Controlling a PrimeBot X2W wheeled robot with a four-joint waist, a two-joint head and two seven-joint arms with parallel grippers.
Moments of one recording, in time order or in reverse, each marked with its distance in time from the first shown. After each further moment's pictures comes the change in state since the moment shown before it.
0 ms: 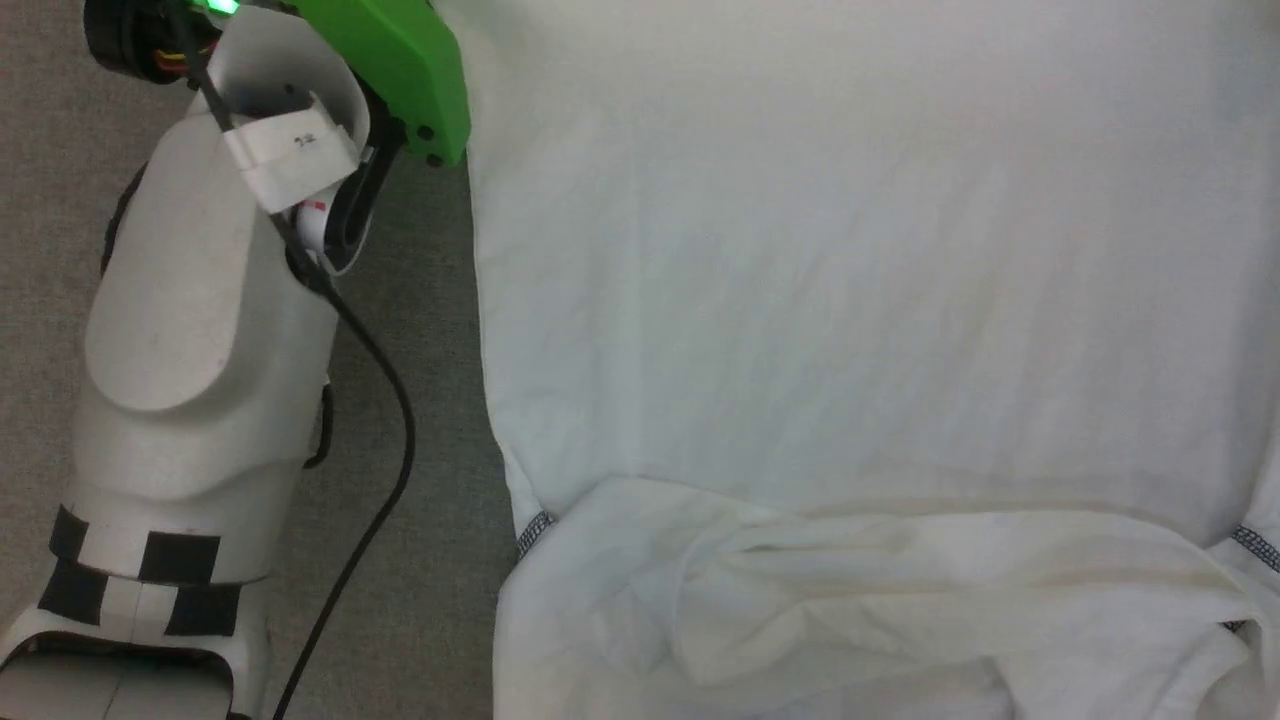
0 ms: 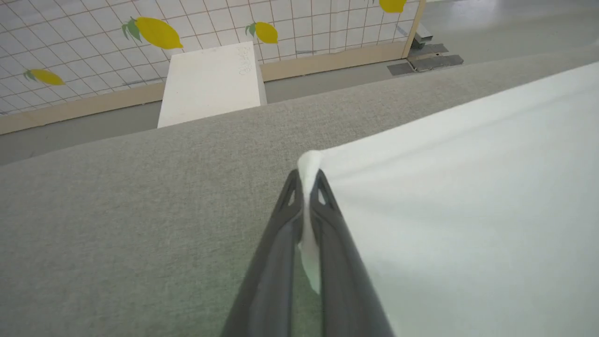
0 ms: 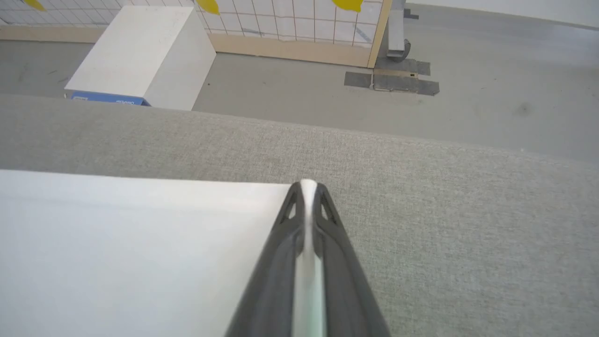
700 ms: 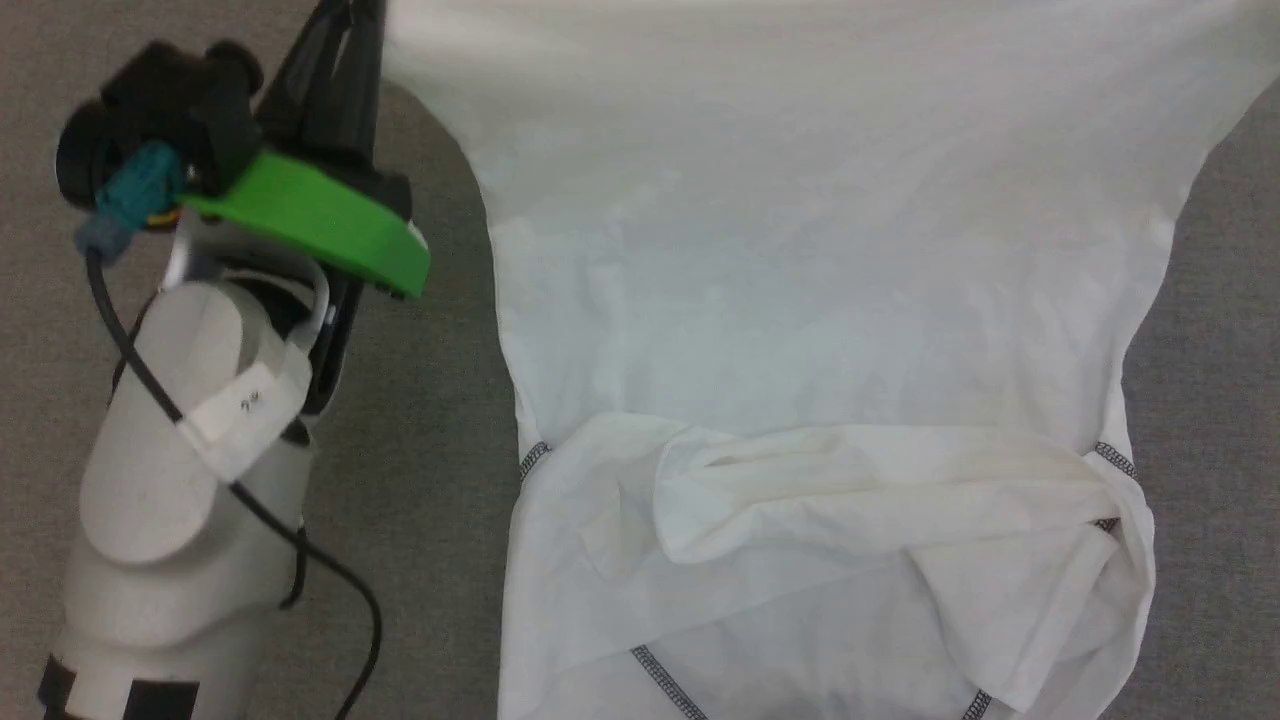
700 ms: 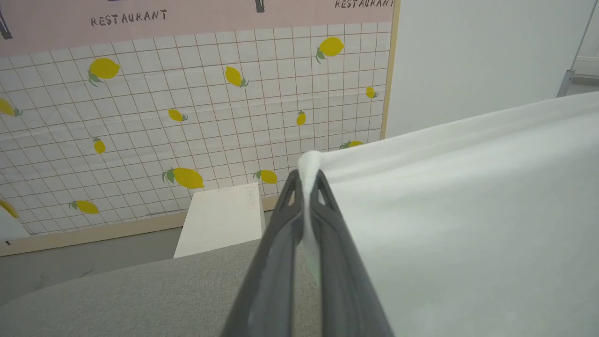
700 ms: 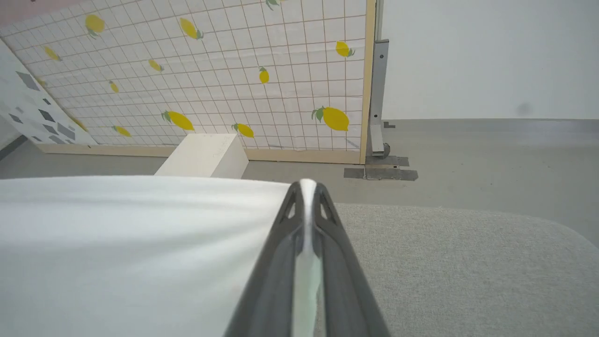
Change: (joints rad) left arm 0.230 0.060 0.039 -0.144 -0.011 -0.015 -0.340; right arm 0.232 -0.030 -0.030 -0.102 0.207 0.000 -0.233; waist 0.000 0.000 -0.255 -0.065
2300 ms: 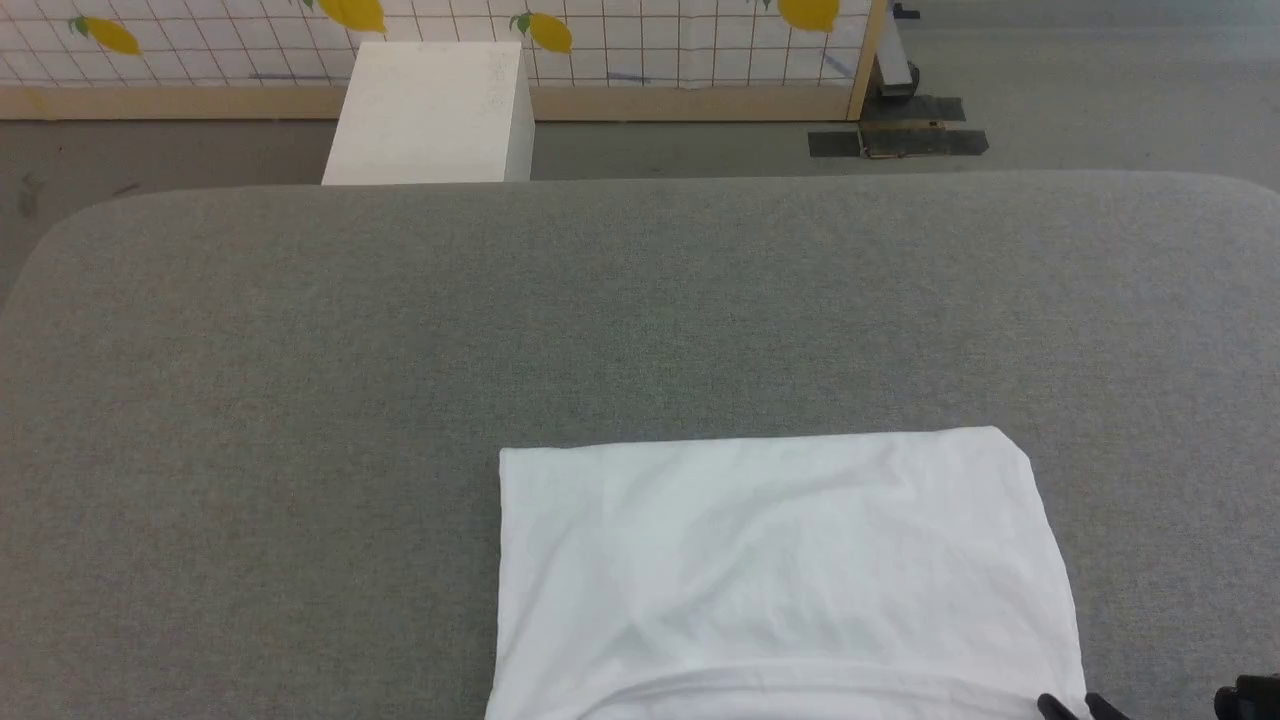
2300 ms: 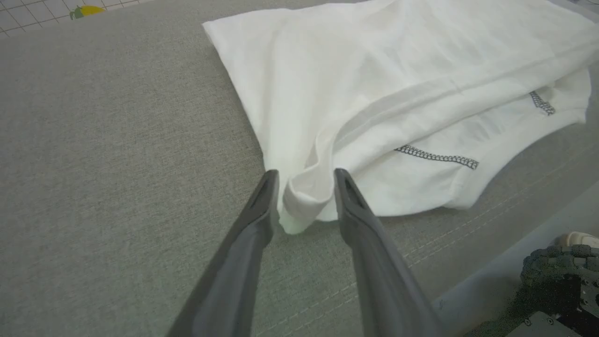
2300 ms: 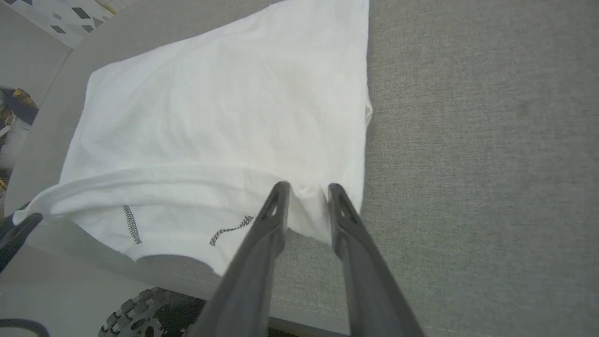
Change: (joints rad) left arm 1.065 0.119 -0.222 -0.152 0.127 0.051 -0.210; right arm 1.229 -0.016 0.164 -0.309 0.269 -0.001 -0.201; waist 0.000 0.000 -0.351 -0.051
